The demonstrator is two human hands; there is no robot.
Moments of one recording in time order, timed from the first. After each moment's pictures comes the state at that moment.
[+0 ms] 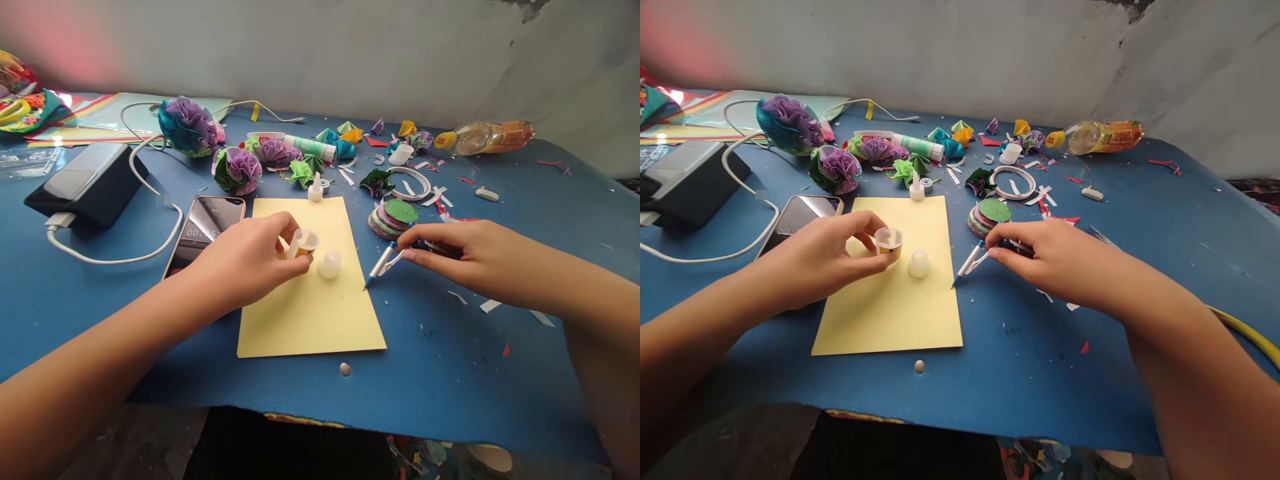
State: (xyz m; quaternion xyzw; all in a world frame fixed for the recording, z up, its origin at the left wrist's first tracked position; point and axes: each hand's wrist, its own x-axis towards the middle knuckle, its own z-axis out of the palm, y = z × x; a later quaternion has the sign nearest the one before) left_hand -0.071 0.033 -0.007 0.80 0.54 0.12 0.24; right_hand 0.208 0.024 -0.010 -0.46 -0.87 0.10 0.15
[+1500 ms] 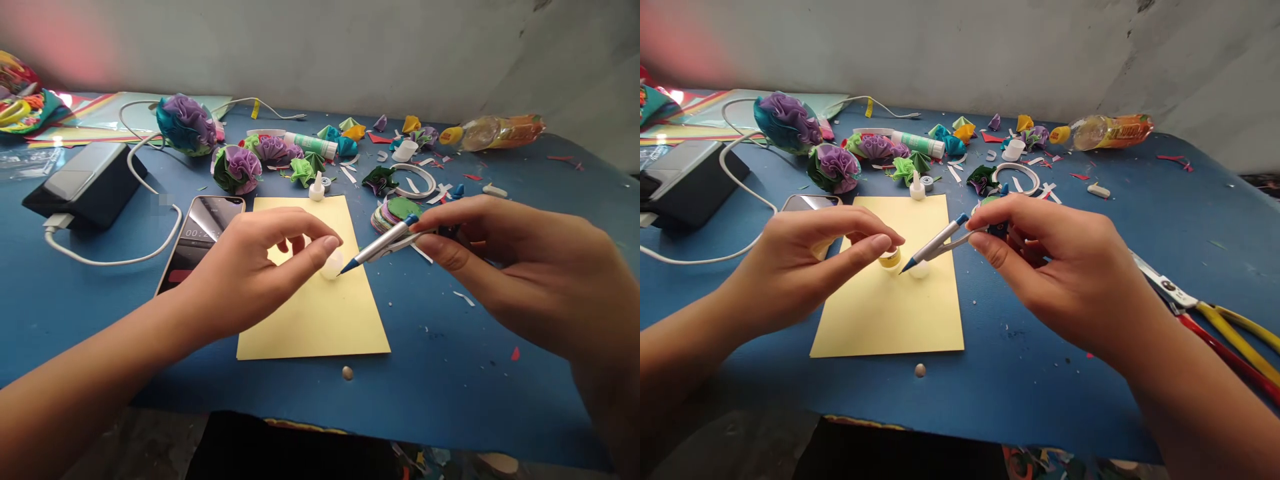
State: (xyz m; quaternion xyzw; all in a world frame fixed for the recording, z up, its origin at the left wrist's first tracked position) left_hand -0.065 0.016 0.002 0.82 0.37 0.33 0.28; right_hand 0.169 -0.012 0.003 -0.52 -0.78 0.07 0.34
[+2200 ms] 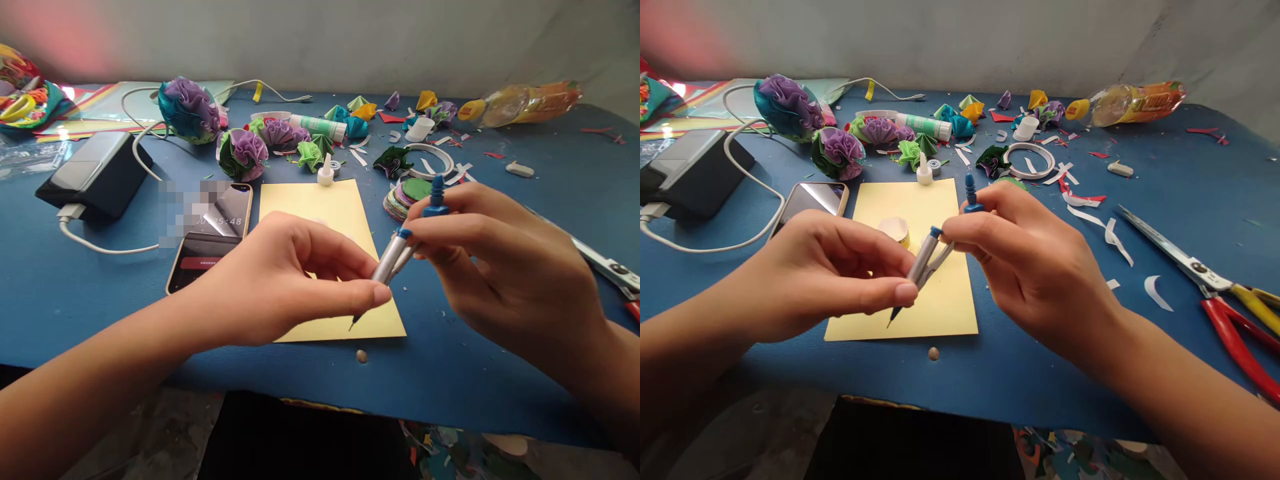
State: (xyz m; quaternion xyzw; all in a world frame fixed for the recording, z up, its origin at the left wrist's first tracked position) left_hand -0.061 0.002 0.005 0.67 0.36 0.24 0.60; right_hand 0.152 -0.016 -0.020 -0.39 -0.85 -0.06 0.35
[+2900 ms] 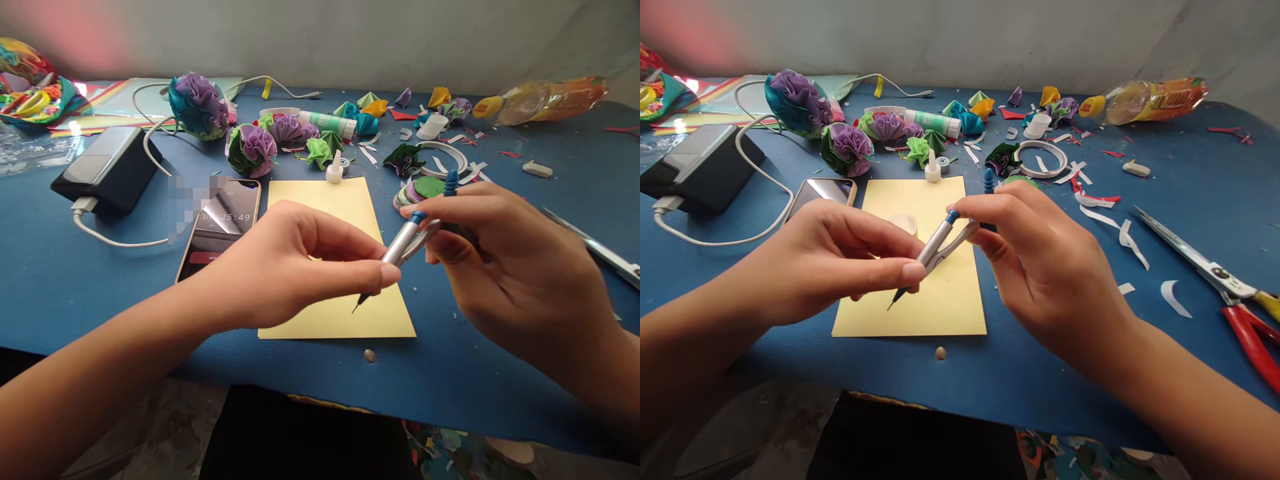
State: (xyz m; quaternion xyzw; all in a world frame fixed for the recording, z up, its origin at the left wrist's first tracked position) left_hand -0.063 0.006 0.007 0.70 0.37 0.24 0.56; right_hand 0.147 -0.020 -0.022 -0.43 -0.83 0.00 0.36
